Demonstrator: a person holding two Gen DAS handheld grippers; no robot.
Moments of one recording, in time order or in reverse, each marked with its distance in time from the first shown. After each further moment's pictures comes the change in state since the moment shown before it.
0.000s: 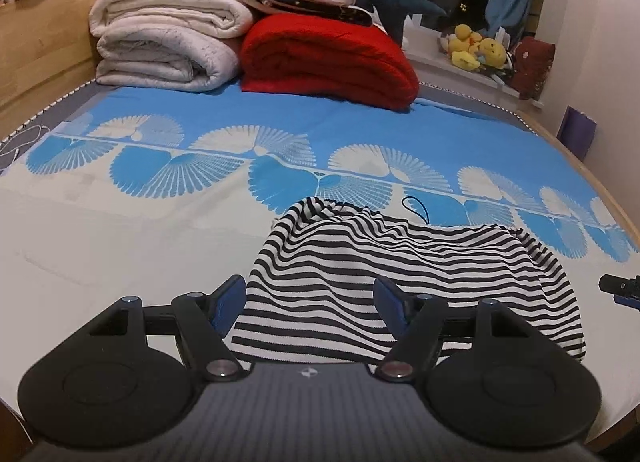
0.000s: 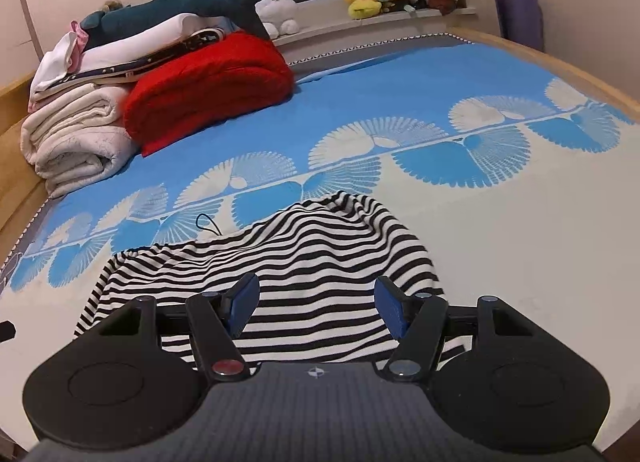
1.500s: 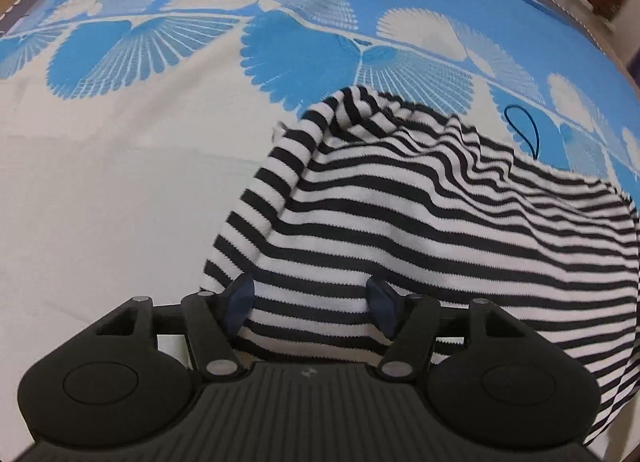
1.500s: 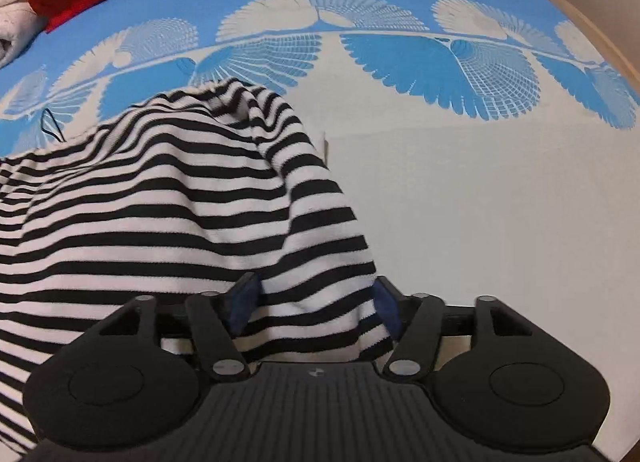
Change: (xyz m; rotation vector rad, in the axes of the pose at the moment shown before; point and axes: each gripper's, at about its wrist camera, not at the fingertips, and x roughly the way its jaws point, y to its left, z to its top) left arm 0.217 0.011 0.027 -0.054 0.441 0.075; right arm 0.170 -0.040 0.020 -0.111 0.383 -0.232
